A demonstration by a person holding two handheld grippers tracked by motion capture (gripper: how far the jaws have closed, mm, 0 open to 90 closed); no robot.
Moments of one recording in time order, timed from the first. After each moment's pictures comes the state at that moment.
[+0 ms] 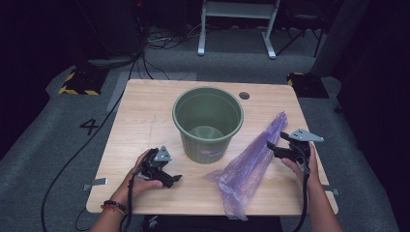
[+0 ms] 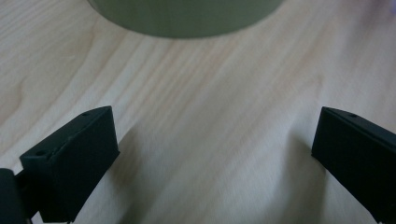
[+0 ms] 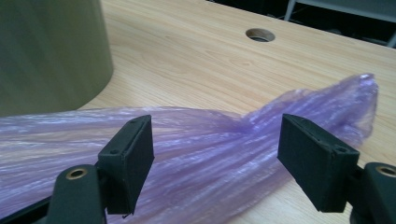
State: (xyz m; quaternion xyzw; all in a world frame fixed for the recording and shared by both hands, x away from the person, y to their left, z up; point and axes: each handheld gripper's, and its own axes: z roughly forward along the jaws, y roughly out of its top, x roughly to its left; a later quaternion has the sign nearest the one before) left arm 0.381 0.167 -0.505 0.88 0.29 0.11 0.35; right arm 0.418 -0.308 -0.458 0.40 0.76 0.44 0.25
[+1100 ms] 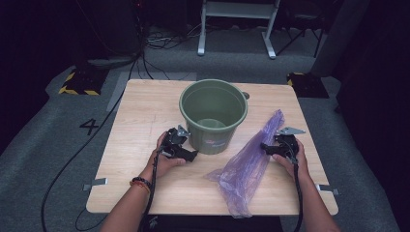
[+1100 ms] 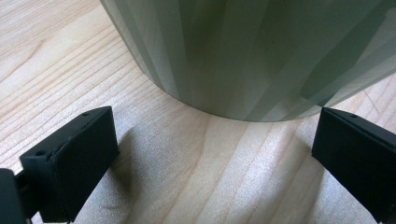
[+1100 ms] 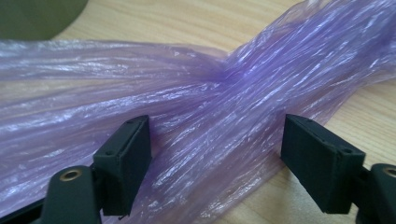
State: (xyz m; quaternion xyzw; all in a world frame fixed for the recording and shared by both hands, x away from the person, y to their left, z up) left arm 0.453 0.117 -0.504 0.86 0.36 0.14 0.34; right arm 0.460 -0.298 -0.502 0.45 0.79 0.35 0.21
